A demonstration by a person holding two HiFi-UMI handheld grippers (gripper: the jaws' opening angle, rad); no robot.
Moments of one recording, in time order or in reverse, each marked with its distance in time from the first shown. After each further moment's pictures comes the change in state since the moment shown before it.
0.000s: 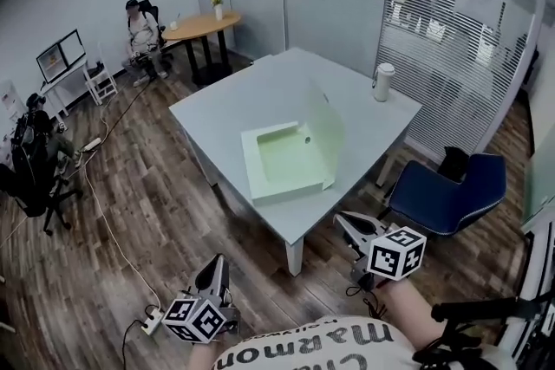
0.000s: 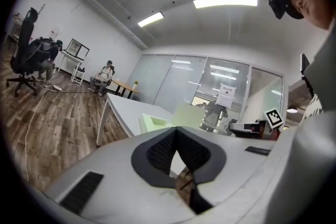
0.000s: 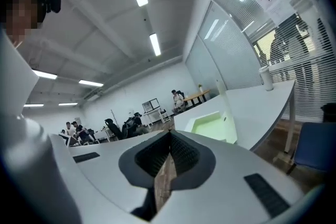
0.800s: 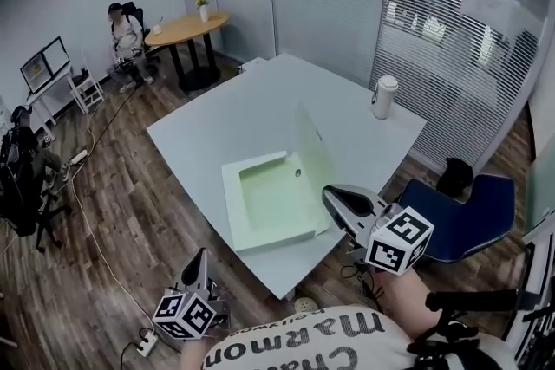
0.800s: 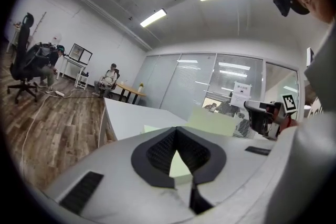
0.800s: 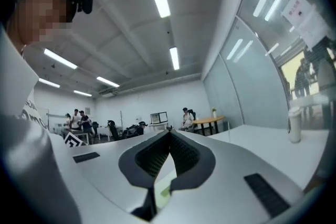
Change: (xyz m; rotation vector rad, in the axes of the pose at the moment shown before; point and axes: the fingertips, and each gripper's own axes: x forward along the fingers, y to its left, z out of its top) left arm 0.176 0.039 0.045 0.018 -0.012 0.087; right arm 0.098 -0.067 0.164 -0.258 -0.177 0.125
